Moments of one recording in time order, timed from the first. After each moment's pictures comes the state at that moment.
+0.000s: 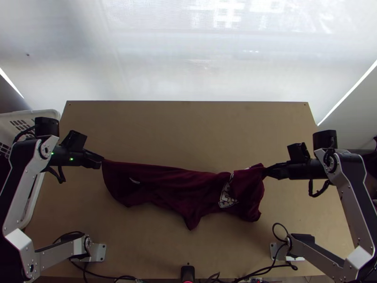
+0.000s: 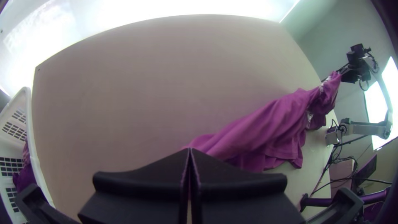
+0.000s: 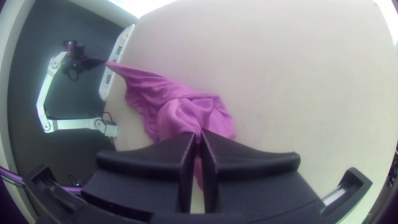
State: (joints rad) left arm 0.17 1.27 1.18 -1.04 0.46 0.47; right arm -0.06 1.16 1.07 -1.16 -0.74 -0.21
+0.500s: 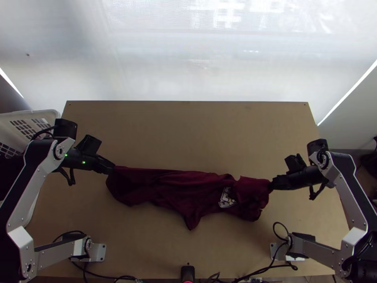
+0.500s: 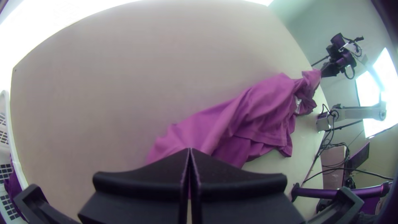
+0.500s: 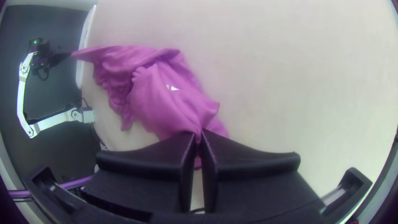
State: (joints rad) left arm 0.03 1.30 1.14 -1.07 0.46 0.42; right arm -0.15 1.29 0.95 -1.23 -0.56 -0.32
